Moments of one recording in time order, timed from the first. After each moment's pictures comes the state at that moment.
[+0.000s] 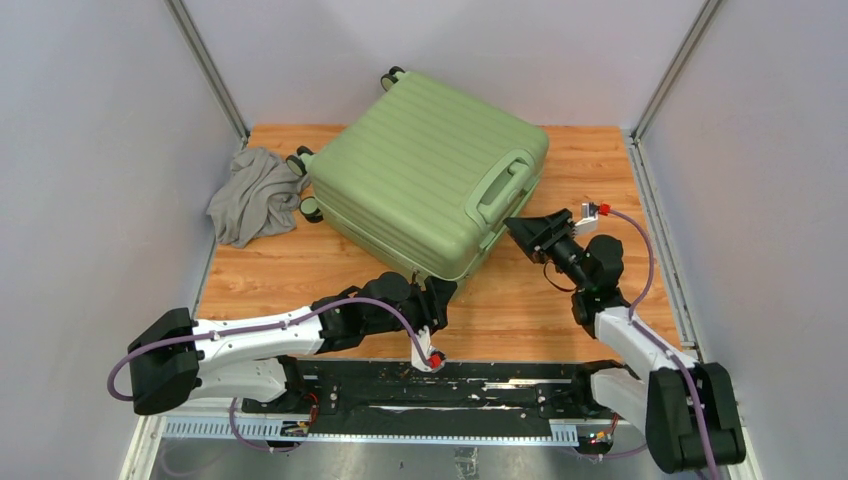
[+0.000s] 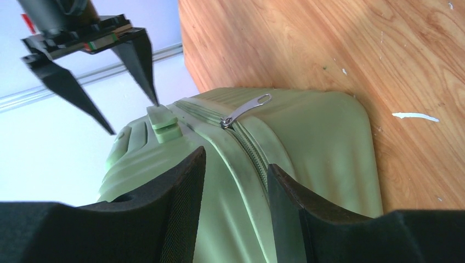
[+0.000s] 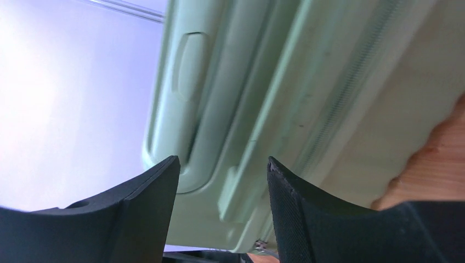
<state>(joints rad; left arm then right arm) -1.12 1.14 0.56 0.09 0.07 1.67 0.15 0.98 0.32 0.70 -0.48 1.22</state>
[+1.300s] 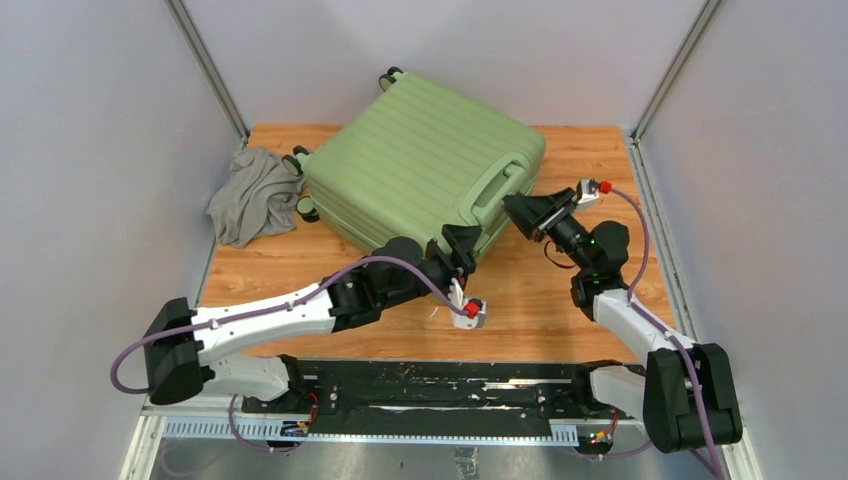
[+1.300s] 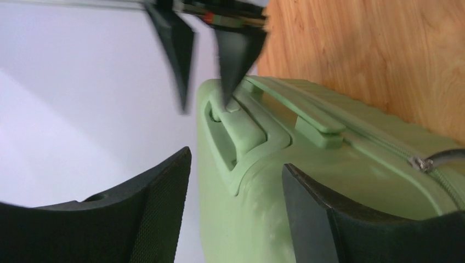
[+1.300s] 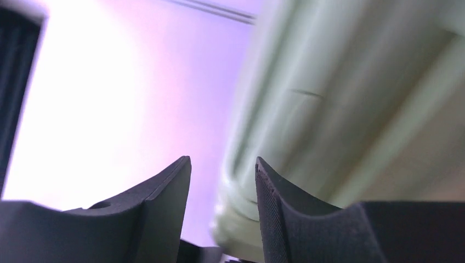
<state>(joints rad) -1.12 1.20 0.87 0.13 -0.03 1.42 0.15 1.11 0.41 0.81 -0.56 1.40</state>
